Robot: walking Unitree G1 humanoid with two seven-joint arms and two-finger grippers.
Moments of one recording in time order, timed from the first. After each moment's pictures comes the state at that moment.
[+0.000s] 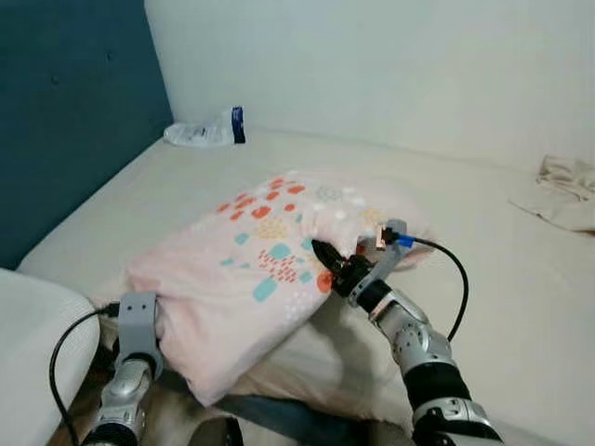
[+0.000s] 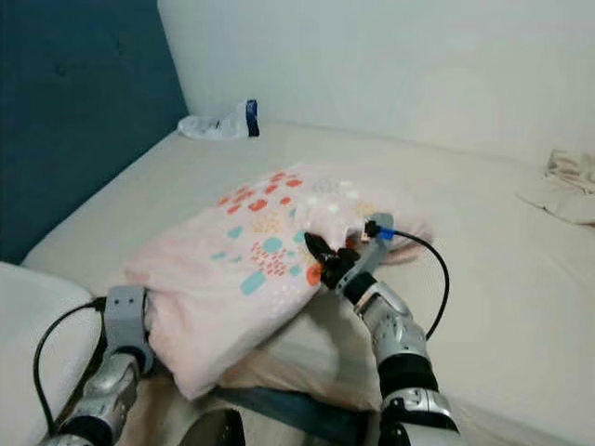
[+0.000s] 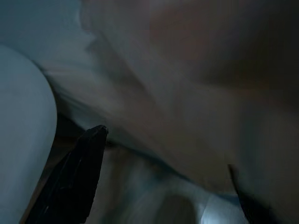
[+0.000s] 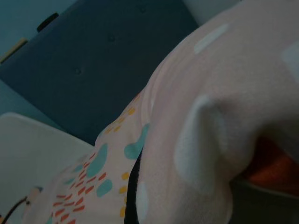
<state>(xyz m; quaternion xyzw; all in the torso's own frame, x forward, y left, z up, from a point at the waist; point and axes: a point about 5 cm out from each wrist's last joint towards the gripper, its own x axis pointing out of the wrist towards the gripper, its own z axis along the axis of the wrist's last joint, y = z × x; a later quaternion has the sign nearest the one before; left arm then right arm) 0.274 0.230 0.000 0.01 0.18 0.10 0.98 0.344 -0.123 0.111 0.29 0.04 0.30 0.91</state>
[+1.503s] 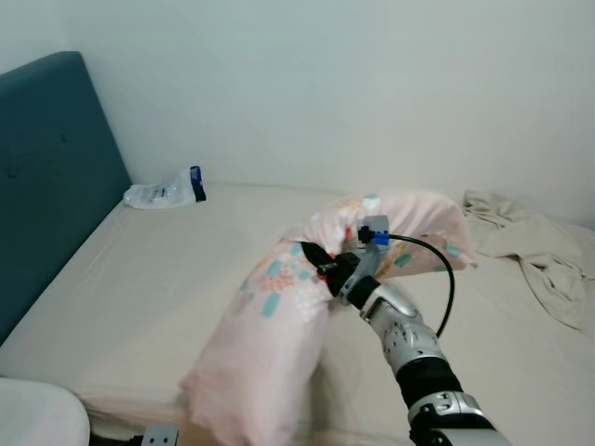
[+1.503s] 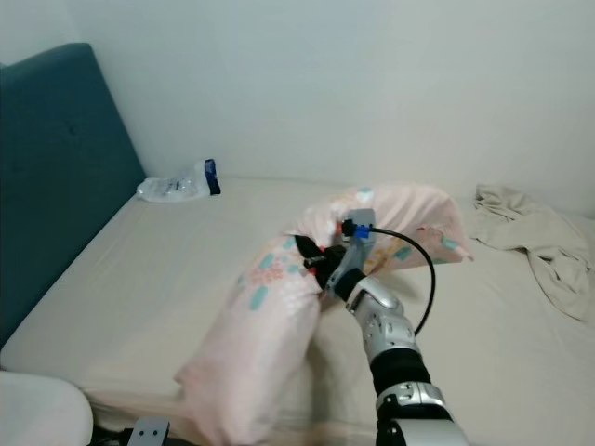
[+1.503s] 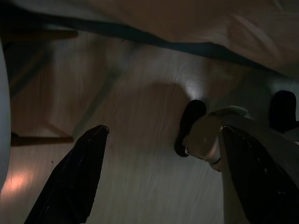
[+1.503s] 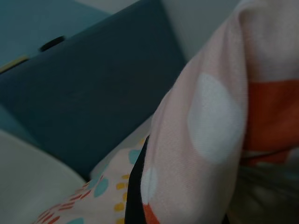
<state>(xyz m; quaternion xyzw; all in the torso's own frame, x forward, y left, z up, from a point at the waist) 0.142 0.194 -0.098 0.01 0.48 0.03 0.88 0.346 -0.097 0.116 0.20 0.03 0.34 0.92</state>
